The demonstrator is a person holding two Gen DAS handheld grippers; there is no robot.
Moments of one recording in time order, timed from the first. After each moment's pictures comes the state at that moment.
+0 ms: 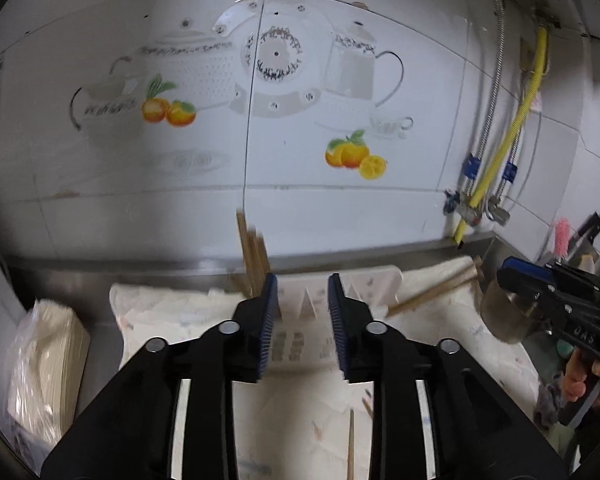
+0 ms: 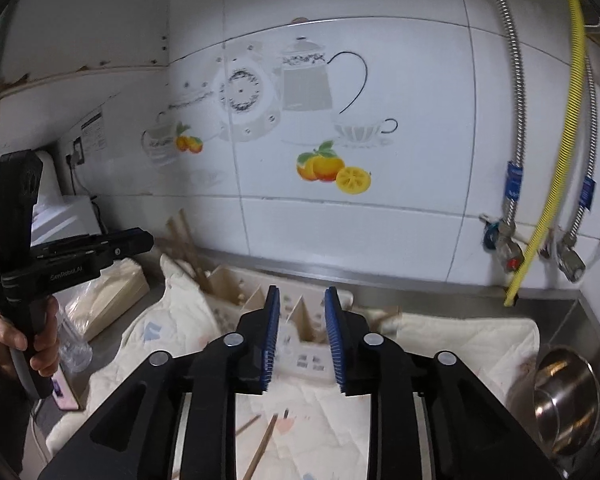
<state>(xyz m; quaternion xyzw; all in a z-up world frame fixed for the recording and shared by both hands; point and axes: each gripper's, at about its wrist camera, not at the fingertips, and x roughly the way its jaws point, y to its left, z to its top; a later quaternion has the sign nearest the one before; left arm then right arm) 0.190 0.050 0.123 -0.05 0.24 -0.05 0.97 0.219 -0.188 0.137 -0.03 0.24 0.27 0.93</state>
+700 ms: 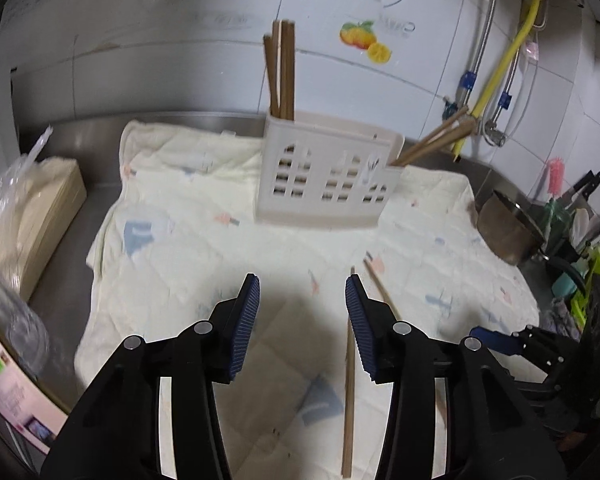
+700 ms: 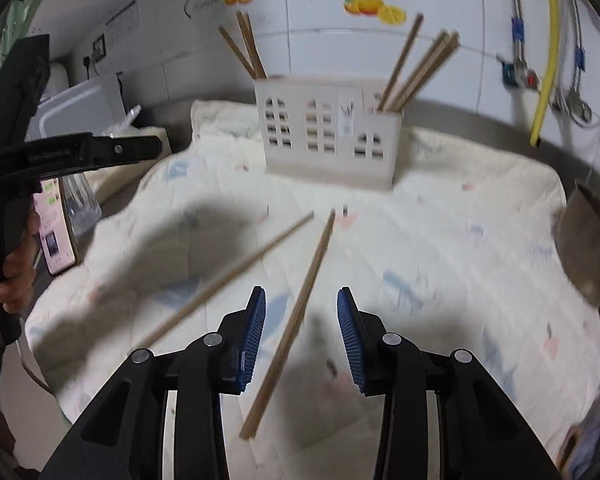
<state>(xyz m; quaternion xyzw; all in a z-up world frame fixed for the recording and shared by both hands) 0.094 0.052 -0.002 -0.10 0.32 -0.04 0.94 0.091 -0.169 -0.032 -0.06 0.36 0.26 0.89</state>
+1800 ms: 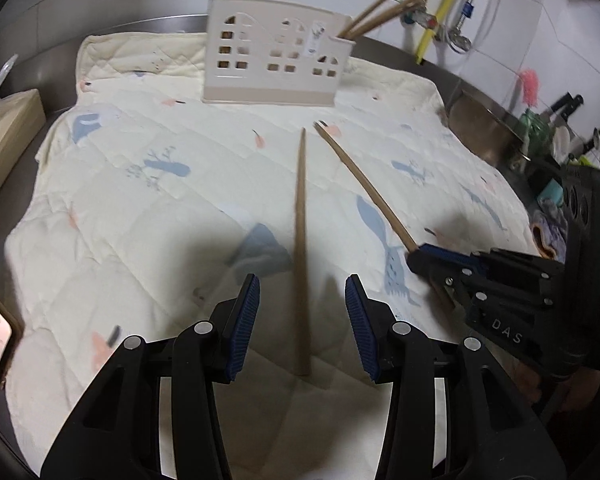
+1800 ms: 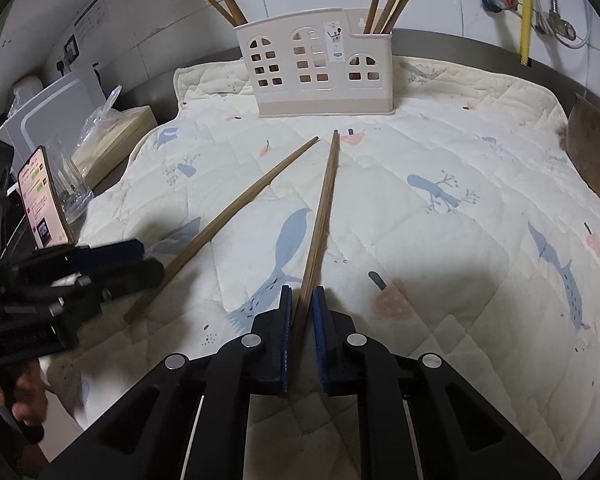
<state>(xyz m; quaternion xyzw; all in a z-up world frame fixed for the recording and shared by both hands) 0.047 0.000 -0.083 -0.07 0.41 -0.11 0.90 0.075 -0.162 -0.078 -0.01 0.42 0.24 0.88</state>
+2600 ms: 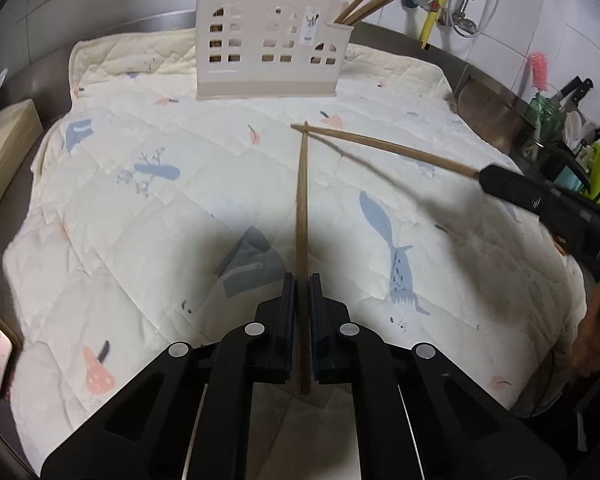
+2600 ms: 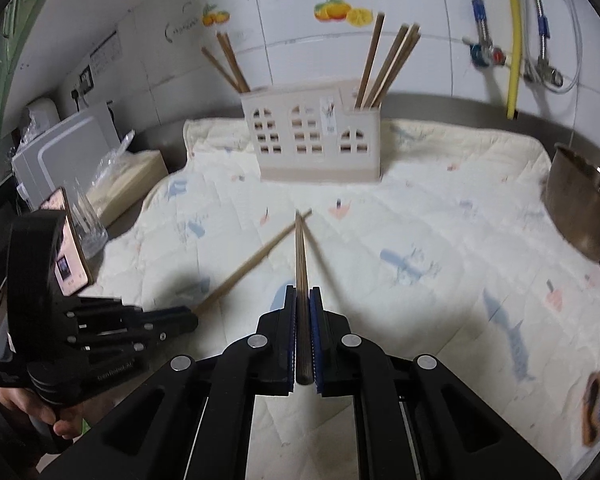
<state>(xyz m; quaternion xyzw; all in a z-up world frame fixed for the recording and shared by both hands) 0.060 -0.011 -0.081 -0.04 0.42 -0.09 0.90 0.073 -0.185 -0.020 0.00 0.34 0.25 0.91</state>
